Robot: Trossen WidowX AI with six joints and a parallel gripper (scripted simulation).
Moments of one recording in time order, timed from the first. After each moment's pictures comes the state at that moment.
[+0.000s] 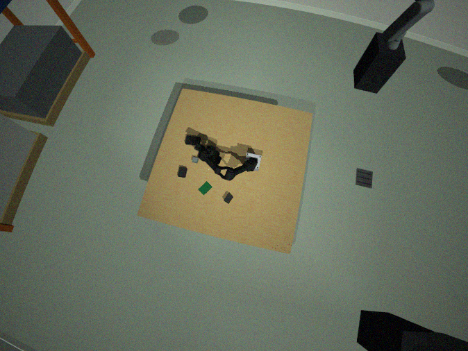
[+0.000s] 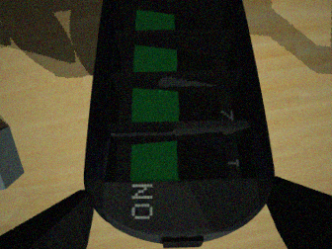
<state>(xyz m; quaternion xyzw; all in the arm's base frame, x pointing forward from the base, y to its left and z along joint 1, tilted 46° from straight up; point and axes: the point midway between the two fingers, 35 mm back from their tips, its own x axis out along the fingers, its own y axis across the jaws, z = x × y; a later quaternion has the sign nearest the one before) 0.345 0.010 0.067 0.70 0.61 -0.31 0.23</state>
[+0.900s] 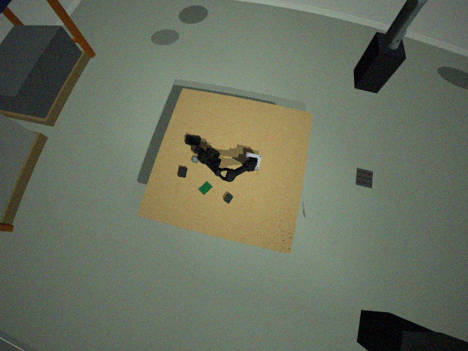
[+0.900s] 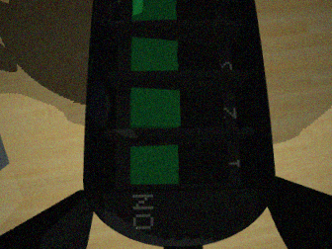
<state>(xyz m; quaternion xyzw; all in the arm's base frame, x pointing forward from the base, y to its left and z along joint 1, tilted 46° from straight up) 0.349 0.032 0.067 0.70 0.61 -0.30 0.23</state>
